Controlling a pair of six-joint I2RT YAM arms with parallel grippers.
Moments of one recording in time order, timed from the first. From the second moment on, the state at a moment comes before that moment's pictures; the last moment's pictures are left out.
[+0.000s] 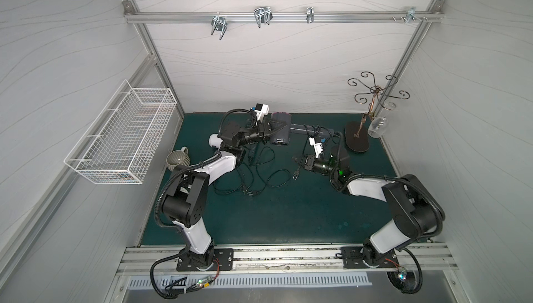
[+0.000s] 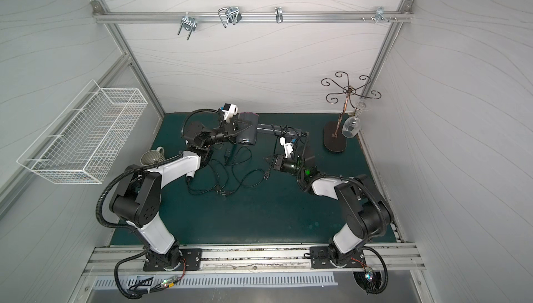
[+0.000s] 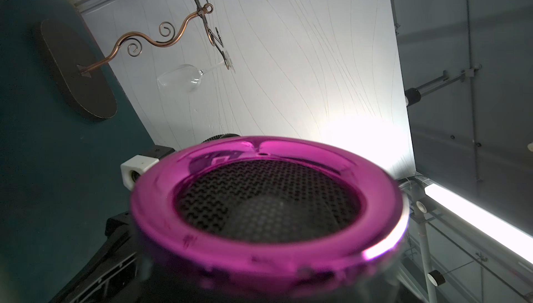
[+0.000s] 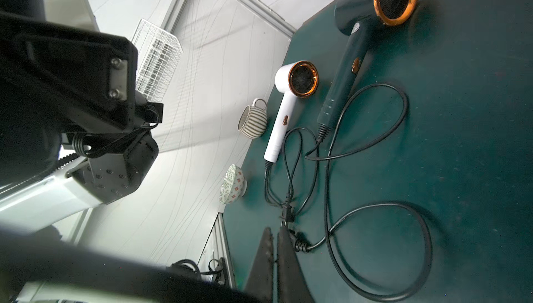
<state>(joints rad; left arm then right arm) -0.33 1.73 1.08 1.06 1.05 -1.53 0.50 1.56 0.62 0.73 -0.68 0.85</state>
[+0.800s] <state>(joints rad) -0.27 1.69 1.06 0.81 0.90 -1.32 0.59 1.34 1.02 -0.33 -0.37 0.35</state>
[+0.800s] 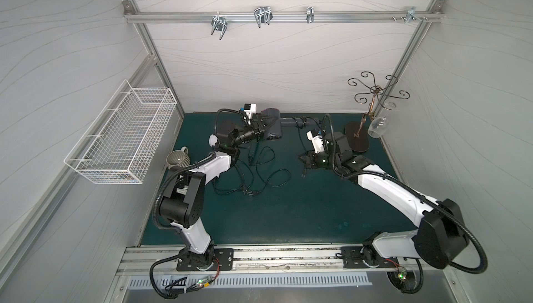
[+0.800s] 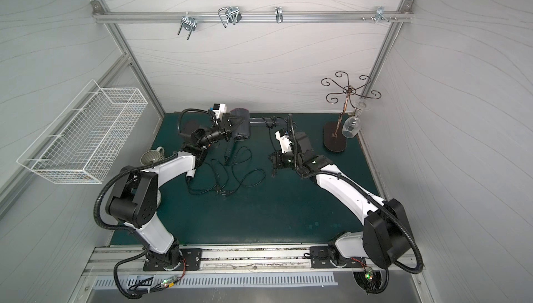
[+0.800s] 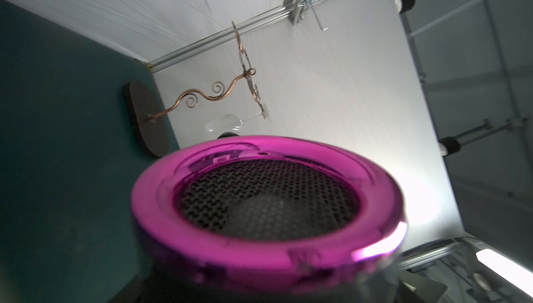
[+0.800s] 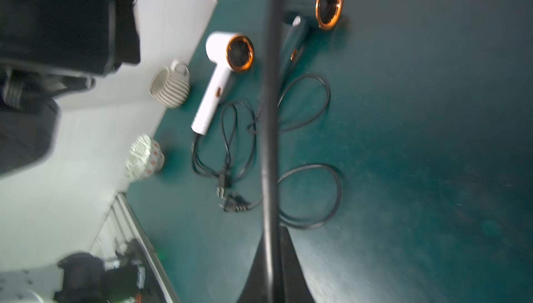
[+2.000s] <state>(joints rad) -0.42 1.54 1.12 -0.62 0.93 -0.36 0.50 1.71 1.32 -0.73 -0.51 -0.56</state>
